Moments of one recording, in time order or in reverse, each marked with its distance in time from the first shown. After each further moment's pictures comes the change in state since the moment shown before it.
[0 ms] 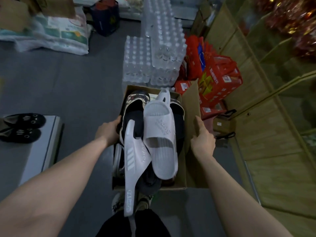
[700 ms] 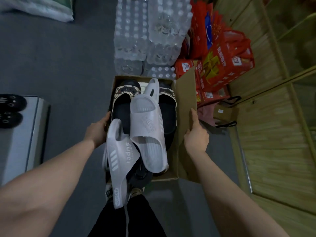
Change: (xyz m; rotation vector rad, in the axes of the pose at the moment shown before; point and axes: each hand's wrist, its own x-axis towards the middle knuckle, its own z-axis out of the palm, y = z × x) left_hand 0.048 -0.018 0.062 -0.103 -0.070 -0.045; right_hand 0.057 0.012 0.052 -0.124 -0.095 -0.002
